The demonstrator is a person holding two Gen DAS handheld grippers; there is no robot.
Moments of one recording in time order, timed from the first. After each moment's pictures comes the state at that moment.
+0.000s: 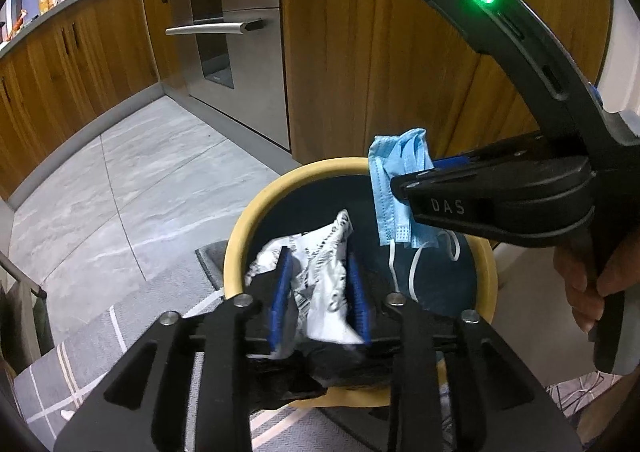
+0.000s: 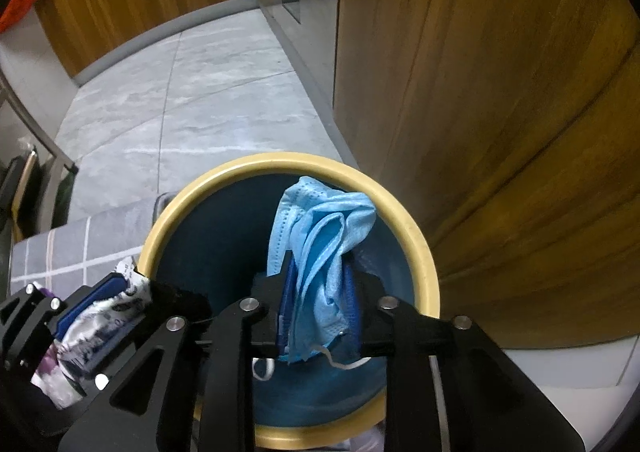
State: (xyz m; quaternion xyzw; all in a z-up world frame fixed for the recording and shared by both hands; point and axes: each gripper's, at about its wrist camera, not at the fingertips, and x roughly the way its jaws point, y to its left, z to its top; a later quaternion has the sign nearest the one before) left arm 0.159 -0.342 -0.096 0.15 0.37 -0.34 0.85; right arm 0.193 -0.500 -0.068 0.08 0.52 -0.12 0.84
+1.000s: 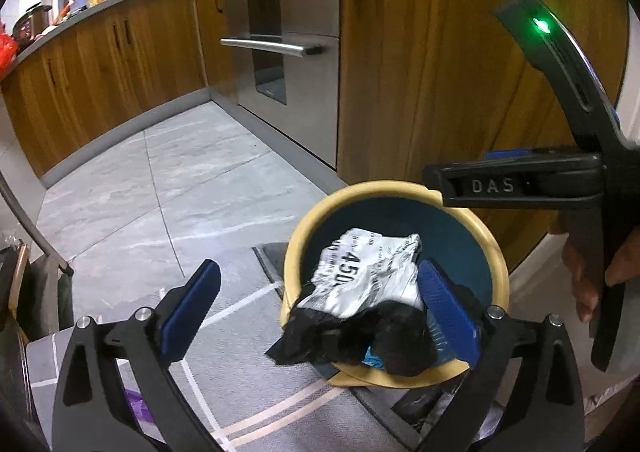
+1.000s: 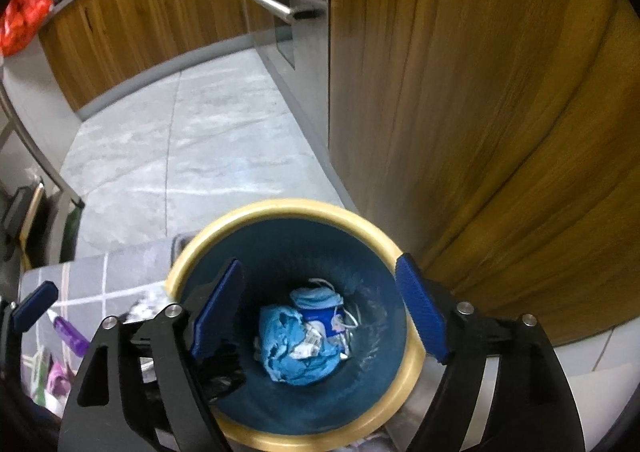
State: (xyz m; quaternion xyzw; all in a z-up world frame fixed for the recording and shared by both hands) left arm 0.151 -0.299 -0.064 0.12 0.35 -0.27 0.89; right arm 0.175 -0.497 -0.031 0.09 0.45 -0.14 0.88
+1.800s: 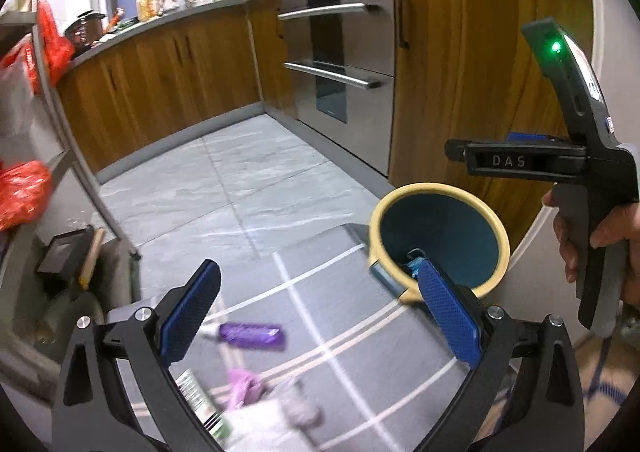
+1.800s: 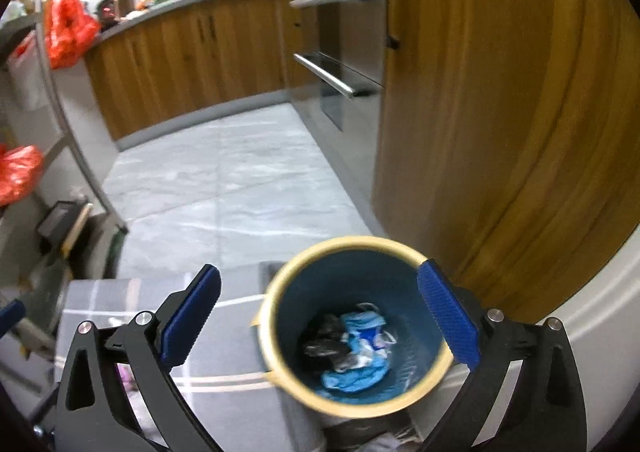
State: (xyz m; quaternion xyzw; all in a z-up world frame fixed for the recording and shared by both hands) left arm 0.071 -0.167 0.026 0.12 0.33 -0.21 0.91; right arm 0.115 -0.401 0.048 0.07 0.35 -0.10 0.93
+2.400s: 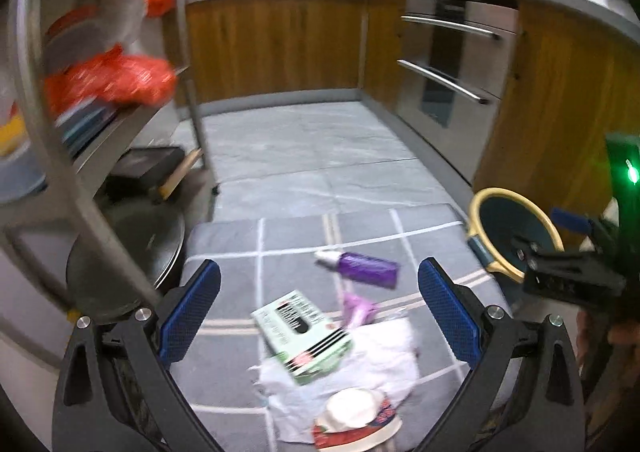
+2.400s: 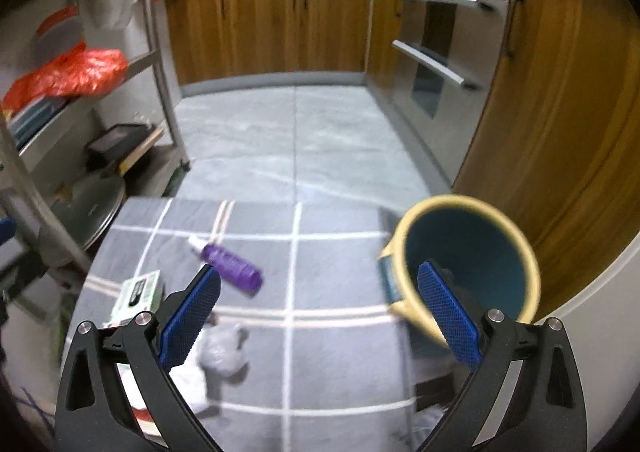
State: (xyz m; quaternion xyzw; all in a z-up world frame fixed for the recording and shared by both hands) left arm 0.042 -0.006 0.009 0.01 0.35 -0.06 0.93; right arm 0.076 -0.241 0.002 0.00 0.39 0.00 0.92
